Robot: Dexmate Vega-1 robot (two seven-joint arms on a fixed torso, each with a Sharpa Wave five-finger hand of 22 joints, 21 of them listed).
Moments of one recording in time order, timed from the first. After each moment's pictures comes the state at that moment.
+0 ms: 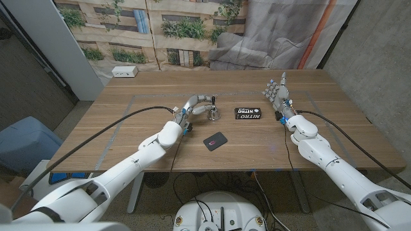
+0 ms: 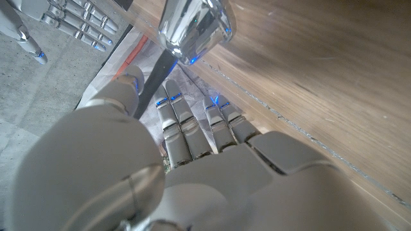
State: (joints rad) left arm 0.72 0.46 0.67 -1.24 0.05 -0.34 0.26; left_hand 0.84 -0.05 0.56 -0.17 0.17 0.87 -0.07 0.24 0.17 0.89 -0.21 0.21 0.17 0.41 -0.05 0.19 0.16 0.31 -0.03 0.21 0.17; right arm -0.84 -0.51 -0.37 -1.30 0.65 0.29 0.03; right_hand -0.03 0.06 -0.21 0.19 0.26 -0.17 -0.03 0.22 0.28 -0.08 0.02 0.22 0.25 -0.11 0.07 0.23 0.48 0.11 0.06 0.21 0.18
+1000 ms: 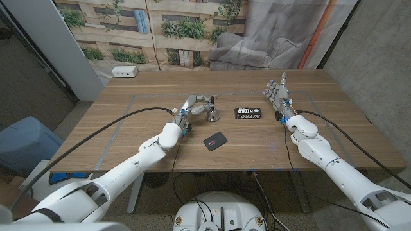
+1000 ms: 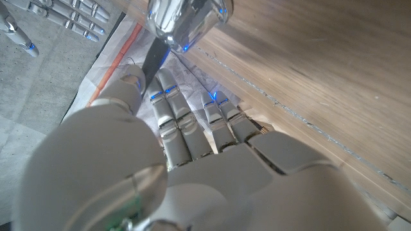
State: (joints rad) left arm 0.73 0.46 0.67 -1.23 0.09 -0.36 0.34; left_hand 0.88 0.02 0.54 -0.17 0.17 1.04 -0.07 0.22 0.17 1.08 -0.22 0.21 0.17 0.47 -0.05 0.19 0.16 0.37 -0.03 0.21 0.17; right arm -0.84 -0.51 -0.37 -1.29 0.65 0.29 0.03; right_hand -0.03 0.06 -0.21 0.19 0.26 -0.17 -0.03 0.22 0.28 -0.08 0.02 0.22 0.25 -0.11 0.07 0.23 0.48 0.11 0.06 0.21 0.18
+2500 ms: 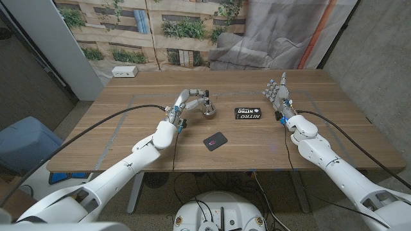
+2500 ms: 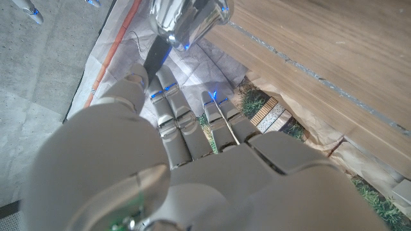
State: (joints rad) left arm 0.79 0.52 0.60 -1.34 0.13 -0.39 0.41; left_hand 0.91 0.06 0.52 -0.18 0.17 1.07 -0.09 0.22 0.19 1.13 -0.21 0.20 0.18 0.48 -0.05 0.18 0.16 0.37 -0.04 0.21 0.17; right arm -0.84 -0.51 -0.37 -1.30 0.65 0.29 0.03; right_hand -0.03 0.06 -0.21 0.19 0.26 -0.17 -0.03 0.22 0.28 -0.08 0.02 0.22 0.25 -0.11 0.07 0.23 0.48 0.11 0.06 0.21 0.18
